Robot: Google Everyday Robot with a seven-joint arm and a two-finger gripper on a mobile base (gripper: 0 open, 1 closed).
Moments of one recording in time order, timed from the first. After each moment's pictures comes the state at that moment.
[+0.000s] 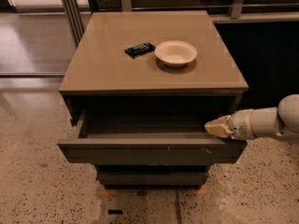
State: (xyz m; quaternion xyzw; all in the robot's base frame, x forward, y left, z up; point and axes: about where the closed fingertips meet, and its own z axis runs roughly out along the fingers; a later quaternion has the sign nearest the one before) arm 0.560 -0.218 0.674 -0.34 0.83 0.25 0.35
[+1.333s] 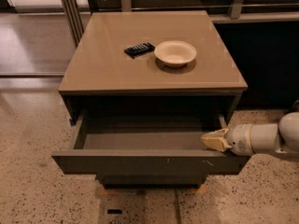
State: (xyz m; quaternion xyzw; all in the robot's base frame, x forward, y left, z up) arm 0.515 -0.202 0.650 -0.33 0.83 0.29 0.35
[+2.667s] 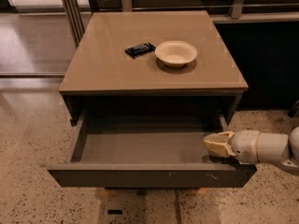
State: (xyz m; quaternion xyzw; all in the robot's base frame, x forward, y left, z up) arm 0.499 -0.200 0.675 -0.34 0.80 0.28 0.41
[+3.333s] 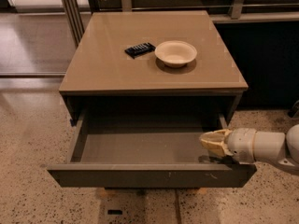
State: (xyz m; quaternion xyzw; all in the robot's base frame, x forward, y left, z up) arm 0.500 -0.185 0.687 -0.38 0.77 0.26 0.44
